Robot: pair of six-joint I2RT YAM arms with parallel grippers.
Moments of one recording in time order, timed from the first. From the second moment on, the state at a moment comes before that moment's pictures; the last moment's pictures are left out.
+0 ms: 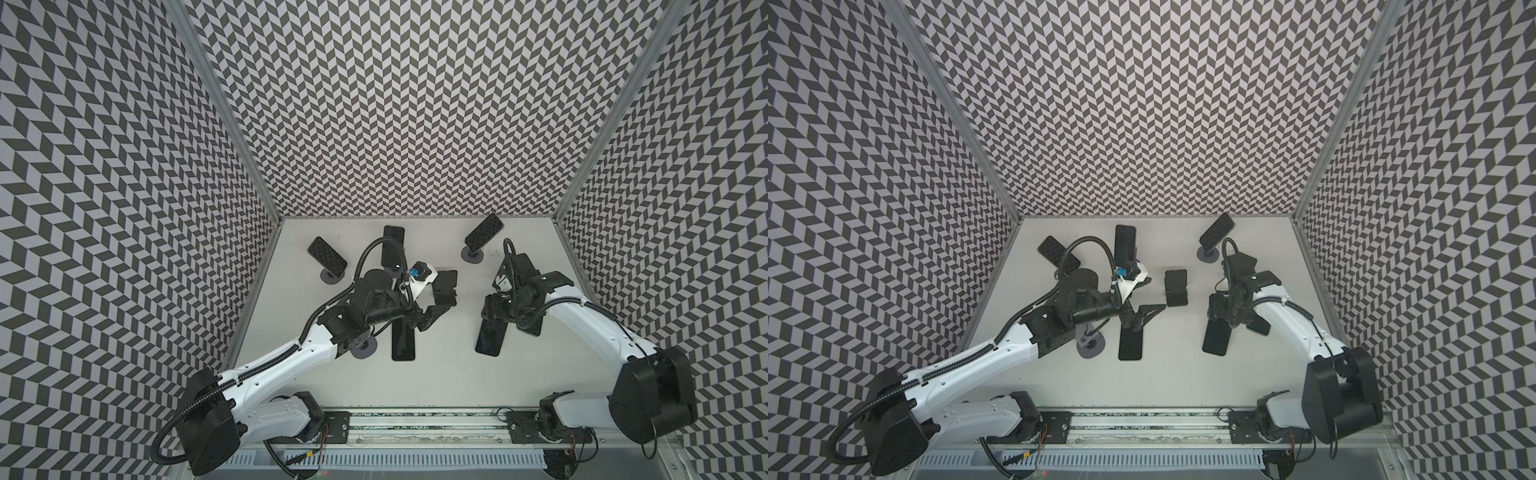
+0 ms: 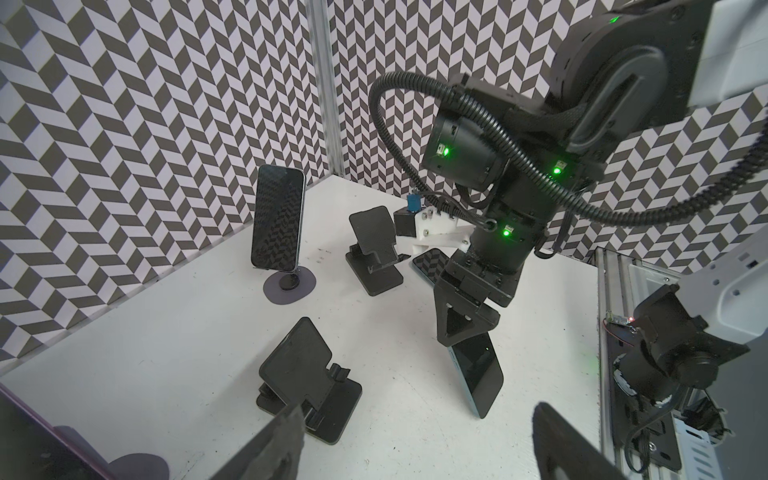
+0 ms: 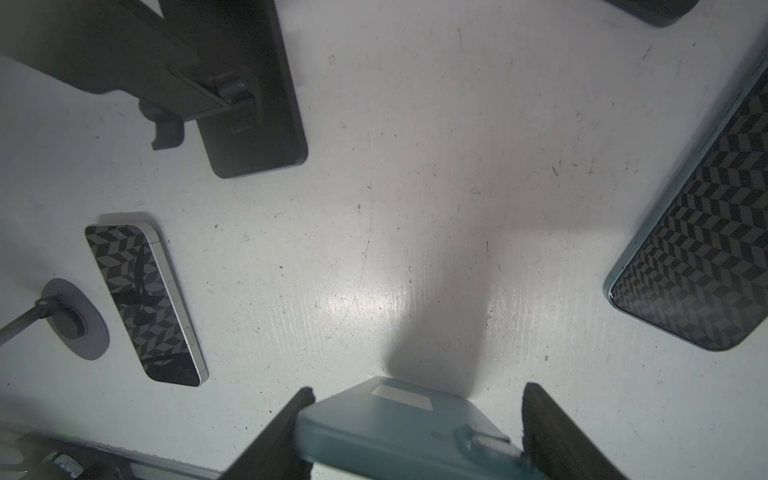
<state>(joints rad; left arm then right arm) -0.83 1.17 0.87 0.03 0.31 0.03 0.28 1.38 1.00 -0.94 -0.15 0.37</state>
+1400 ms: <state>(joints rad) -0.83 1.17 0.87 0.02 0.28 0.03 0.20 1.76 1.09 -0.88 -0.21 0.22</state>
